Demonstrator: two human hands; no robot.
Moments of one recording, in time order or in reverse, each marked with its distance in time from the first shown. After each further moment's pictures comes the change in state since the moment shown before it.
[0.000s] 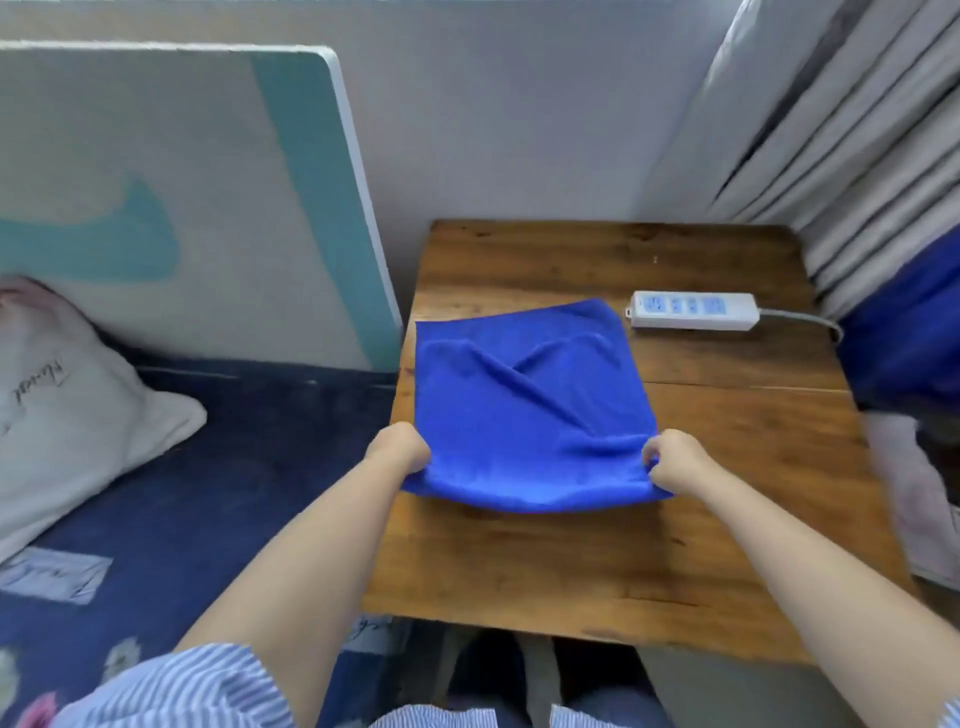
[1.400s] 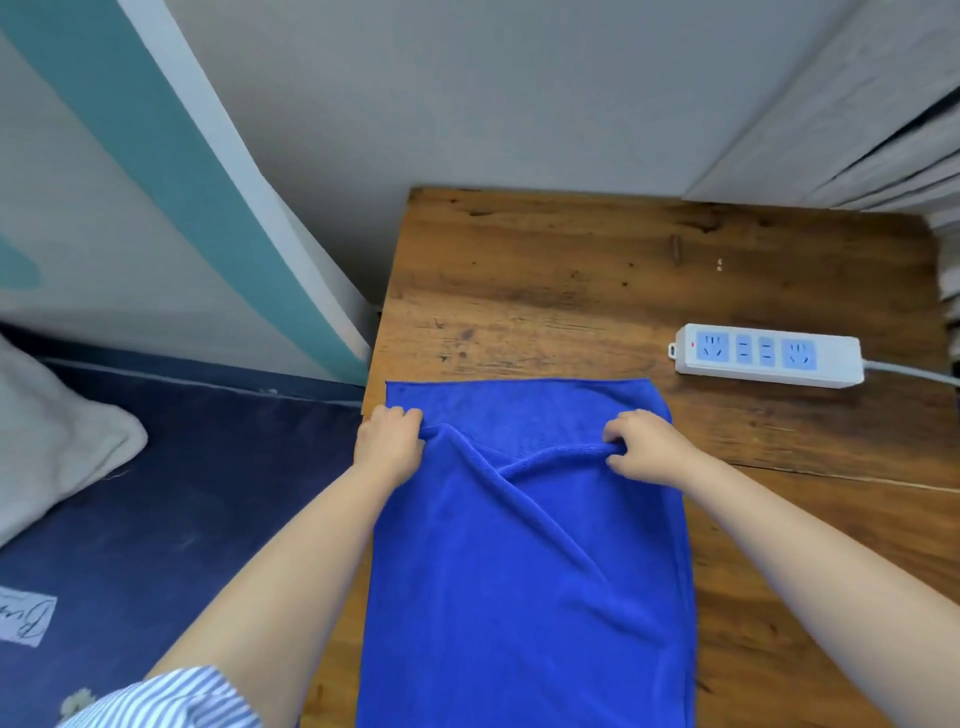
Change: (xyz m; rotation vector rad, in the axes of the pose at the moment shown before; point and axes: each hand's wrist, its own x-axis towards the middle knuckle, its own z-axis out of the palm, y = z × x) left_hand 0.157 0.052 -0.016 0.335 0.107 0.241; right_hand 0.177 -0.028 -0.038 -0.084 -0.183 -0.281
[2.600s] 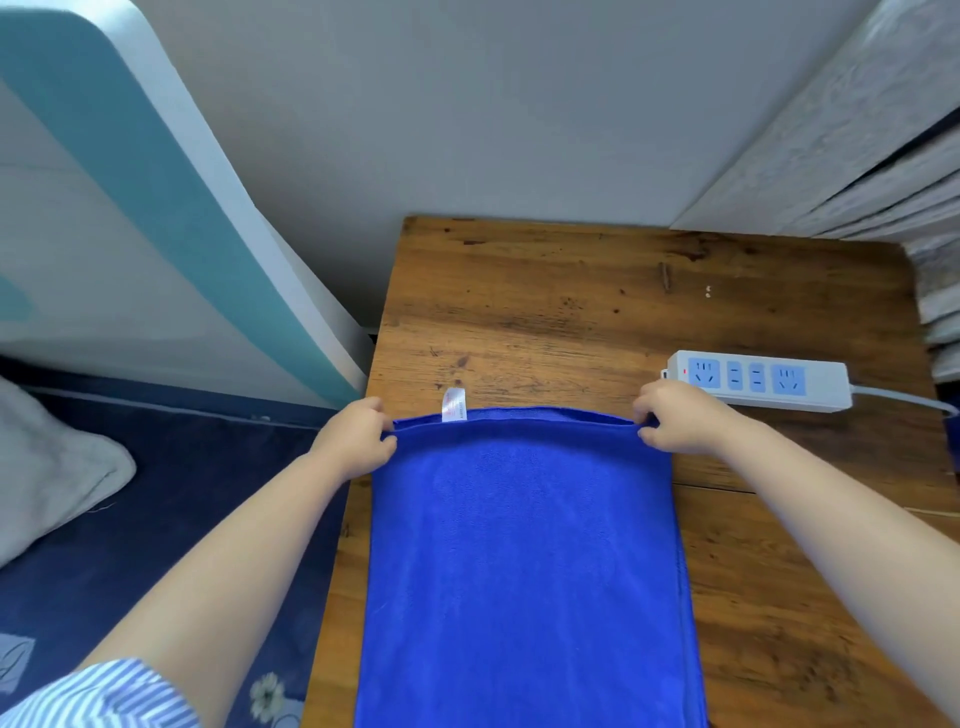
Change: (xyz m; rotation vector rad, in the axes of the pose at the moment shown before) left_hand 0.019 -0.037 -0.037 -0.211 0.015 0.109; right_hand 0.008 0.024 -0.062 -0.118 0.043 -0.056
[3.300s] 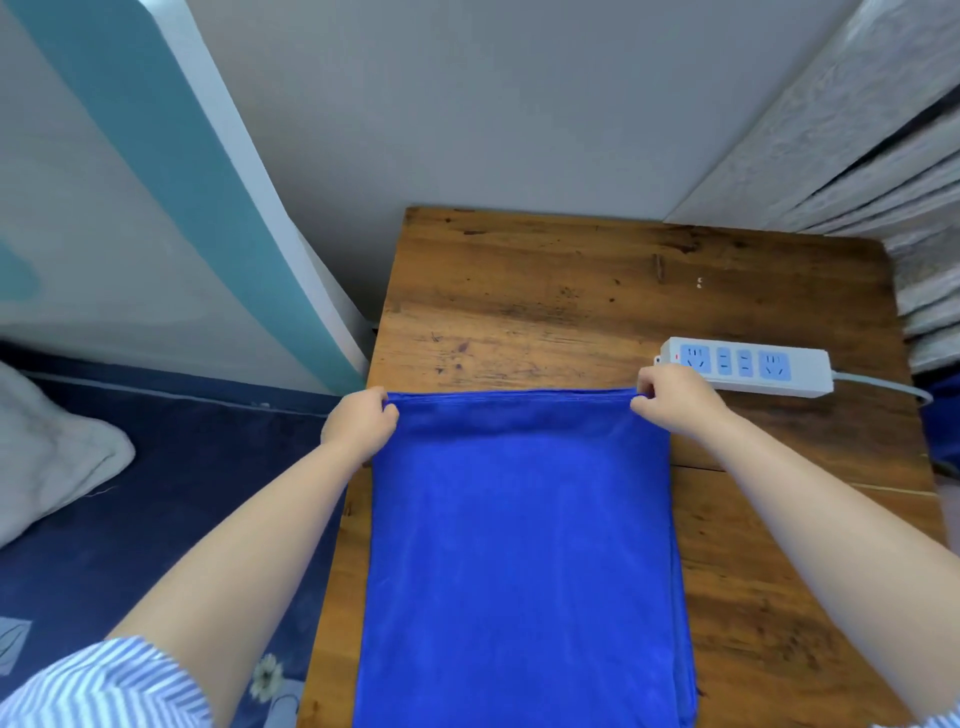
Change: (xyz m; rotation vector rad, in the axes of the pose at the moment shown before) left_hand -0.011 0.009 0.010 -0.255 0.147 -0.239; right_hand -0.008 -0.012 0.008 0.253 0.223 0.243
